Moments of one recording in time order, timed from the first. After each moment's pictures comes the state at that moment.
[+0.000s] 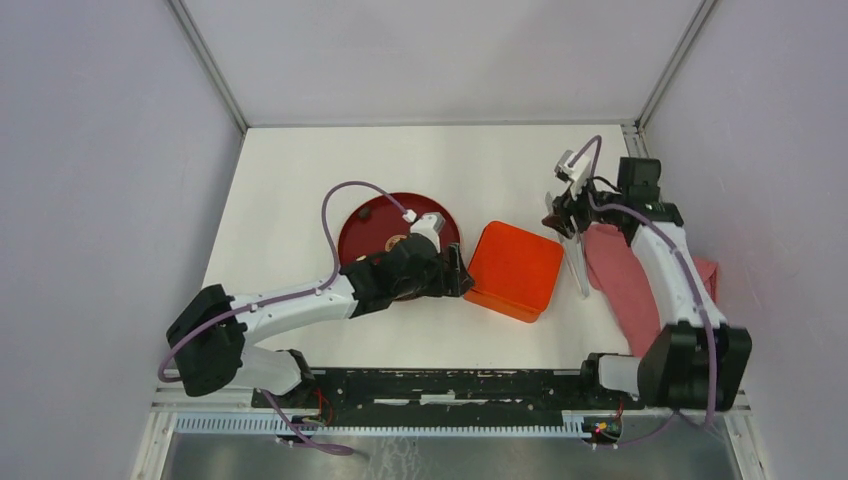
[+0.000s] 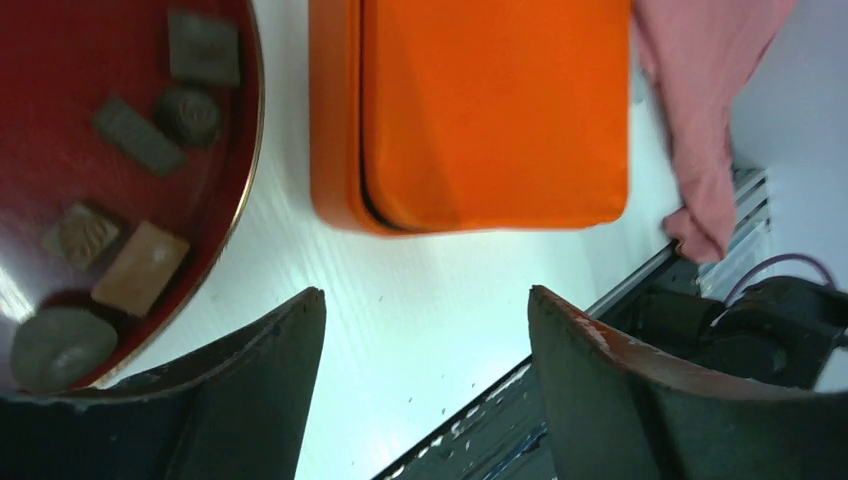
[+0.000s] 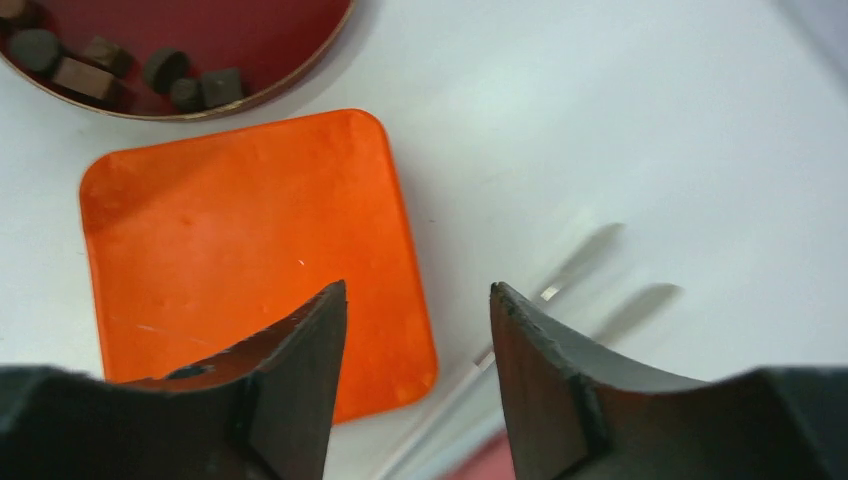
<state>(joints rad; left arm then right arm) -1.00 1.35 0.78 -0.07 -0.10 -0.83 -0.06 1.39 1.08 -0.58 -0.81 -0.73</state>
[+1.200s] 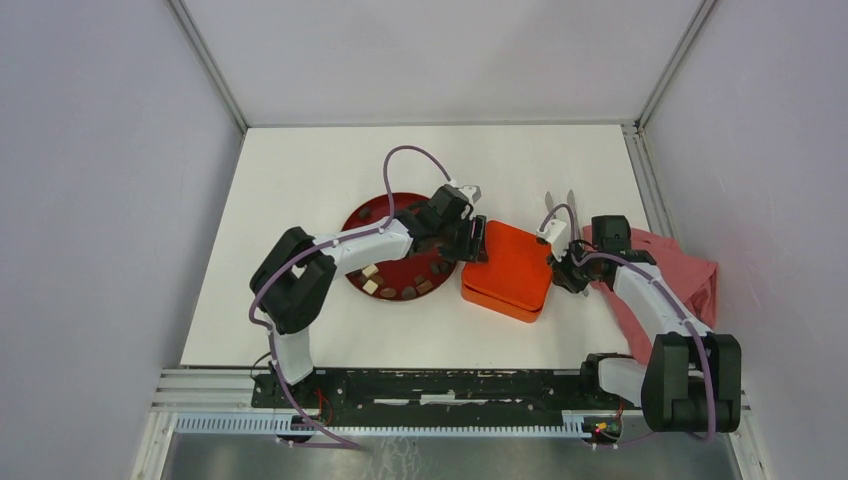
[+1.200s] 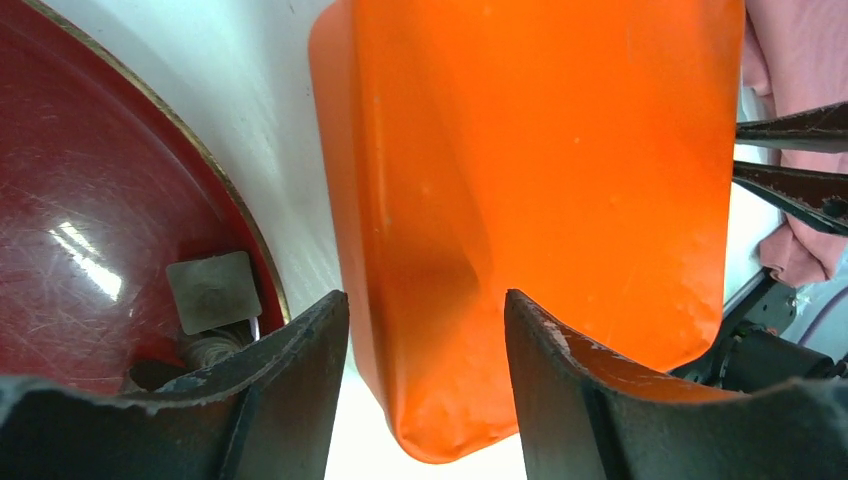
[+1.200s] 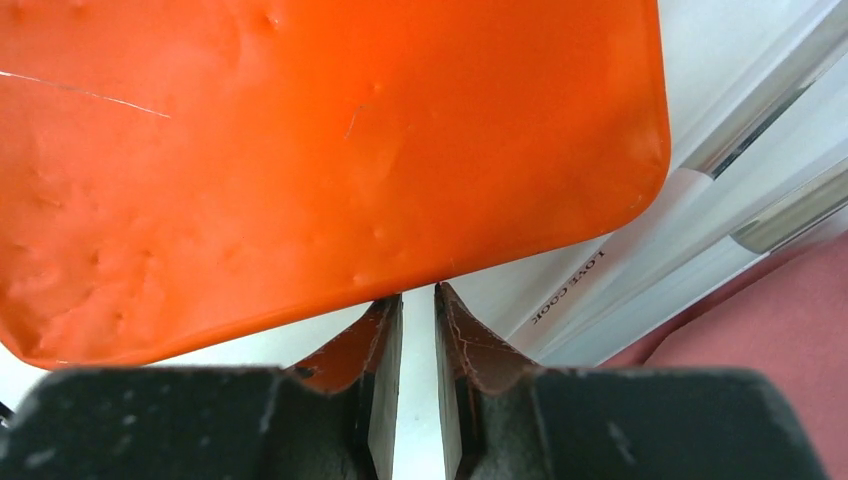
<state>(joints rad) -0.82 1.86 1.28 -0.24 0.17 -0.54 -0.02 1.18 0.62 -0.54 -0.47 -0.80</state>
